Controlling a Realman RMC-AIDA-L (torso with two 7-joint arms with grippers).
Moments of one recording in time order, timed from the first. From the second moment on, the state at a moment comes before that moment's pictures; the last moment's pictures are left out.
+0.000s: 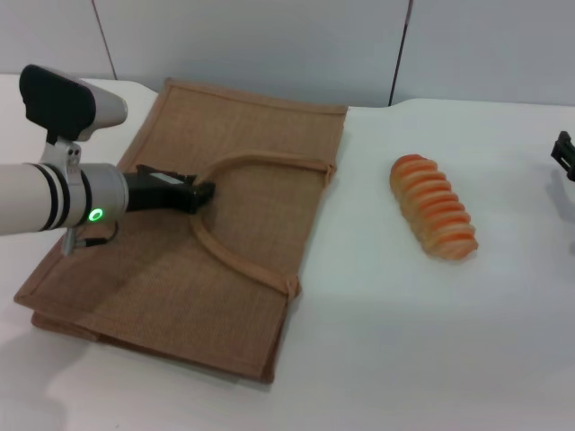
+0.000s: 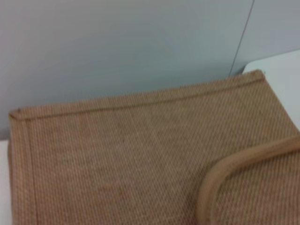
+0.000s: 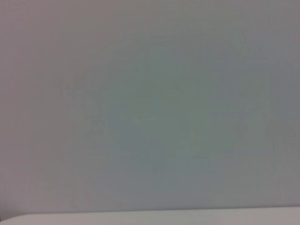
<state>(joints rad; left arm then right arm) -0.56 -1.98 1.42 0.64 -1.43 -0.66 1.28 0.62 2.03 -2.22 -0.23 1.14 -0.60 -0.04</state>
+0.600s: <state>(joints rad) -0.46 -1.98 1.33 1.19 -1.01 -0.89 0.95 0.61 2.03 -2.26 -0.30 1.11 -0.55 -0.04</state>
